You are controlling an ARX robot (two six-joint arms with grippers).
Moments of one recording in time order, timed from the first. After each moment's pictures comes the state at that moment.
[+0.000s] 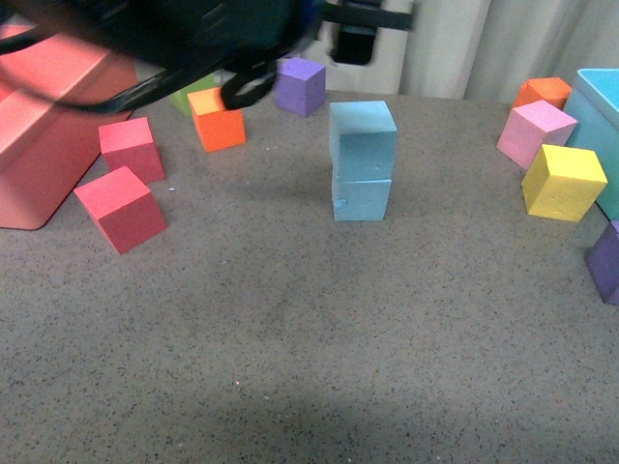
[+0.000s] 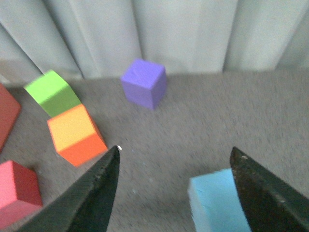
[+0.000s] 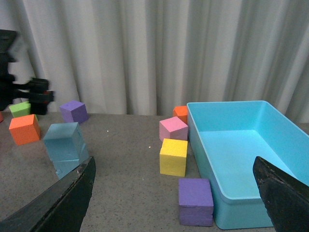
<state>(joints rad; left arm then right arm) -0.53 2.03 1.19 0.58 -0.48 -0.07 0.00 0.00 0.00 0.00 0.00 0.00</state>
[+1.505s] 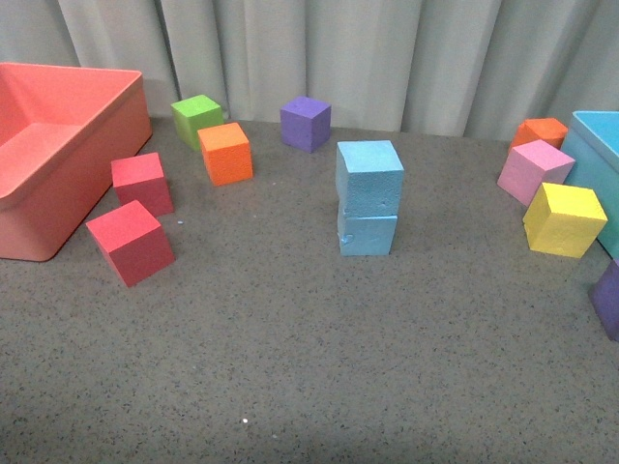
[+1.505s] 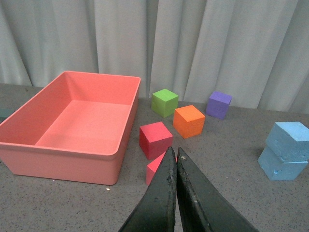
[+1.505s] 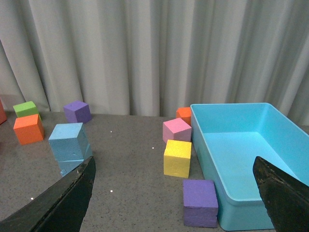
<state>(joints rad) 0.00 0.64 0.02 0.62 0.00 -0.01 0.00 0.00 0.00 0.00 0.00 0.00</state>
